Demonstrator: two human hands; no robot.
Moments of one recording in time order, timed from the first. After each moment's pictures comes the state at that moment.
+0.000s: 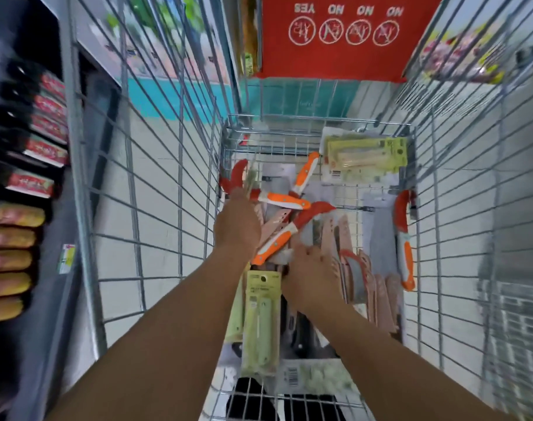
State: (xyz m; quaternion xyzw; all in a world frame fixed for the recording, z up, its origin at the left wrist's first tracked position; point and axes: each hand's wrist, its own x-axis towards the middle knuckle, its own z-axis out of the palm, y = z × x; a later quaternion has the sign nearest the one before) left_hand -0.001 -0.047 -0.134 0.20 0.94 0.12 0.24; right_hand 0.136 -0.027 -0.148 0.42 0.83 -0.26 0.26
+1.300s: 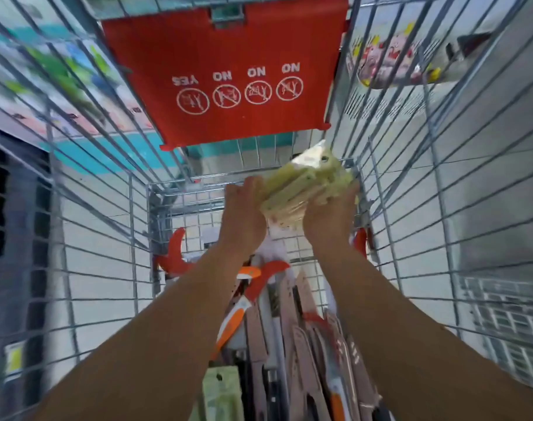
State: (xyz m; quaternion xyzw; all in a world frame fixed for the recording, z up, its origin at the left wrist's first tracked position) left_hand -0.010 0.117 -0.154 0.41 0.84 0.22 0.29; right_hand 0.104 0.175 -0.156 0.71 0.51 -0.43 -0.21
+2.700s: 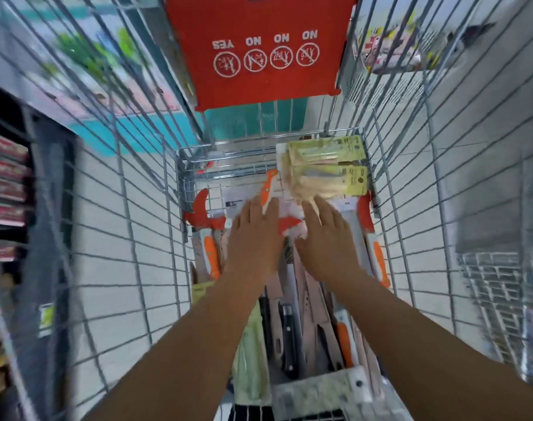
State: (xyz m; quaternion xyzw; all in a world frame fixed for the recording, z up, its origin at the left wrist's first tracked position) left_hand 0.038 0.004 -0.131 0.52 0.83 -0.02 0.22; right_hand 0.159 0.063 -0.141 0.46 0.85 -0.25 0.11
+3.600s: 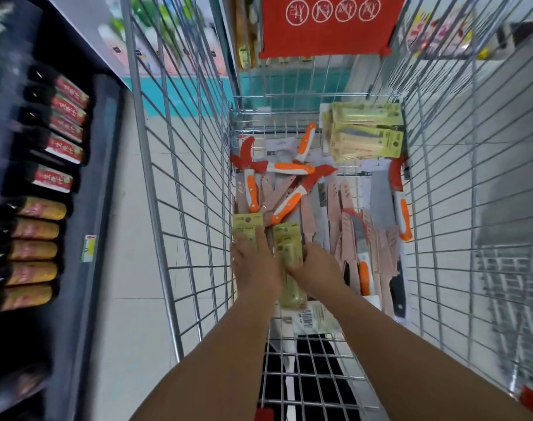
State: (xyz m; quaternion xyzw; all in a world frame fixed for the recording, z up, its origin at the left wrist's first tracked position) left_hand 0.089 -0.152 -0.141 0.23 0.91 0.01 0.36; right_hand 0.174 -0.085 -0.137 0.53 0.70 -0.46 0.17
